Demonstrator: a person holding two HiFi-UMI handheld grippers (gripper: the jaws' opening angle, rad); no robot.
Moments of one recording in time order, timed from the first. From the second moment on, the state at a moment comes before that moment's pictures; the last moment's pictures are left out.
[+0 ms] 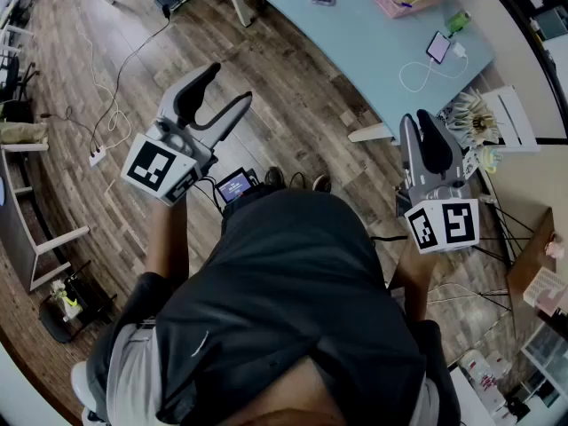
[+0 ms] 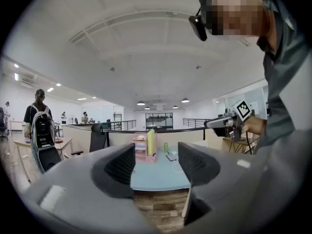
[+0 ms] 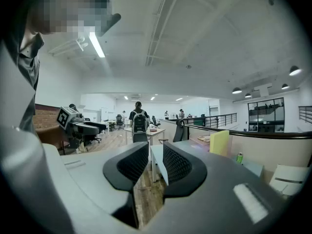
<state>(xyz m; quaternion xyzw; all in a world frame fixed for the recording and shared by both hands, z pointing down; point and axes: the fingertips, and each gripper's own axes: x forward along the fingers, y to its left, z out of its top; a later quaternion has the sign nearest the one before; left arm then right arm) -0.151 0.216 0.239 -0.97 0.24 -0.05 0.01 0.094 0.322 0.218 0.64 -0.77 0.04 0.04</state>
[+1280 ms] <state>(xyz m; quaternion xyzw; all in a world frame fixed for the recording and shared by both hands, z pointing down) -0.168 0.151 0.269 -0.97 0.23 -0.09 -0.04 0.066 0.229 0.250 0.62 -0.78 0.10 0.02</state>
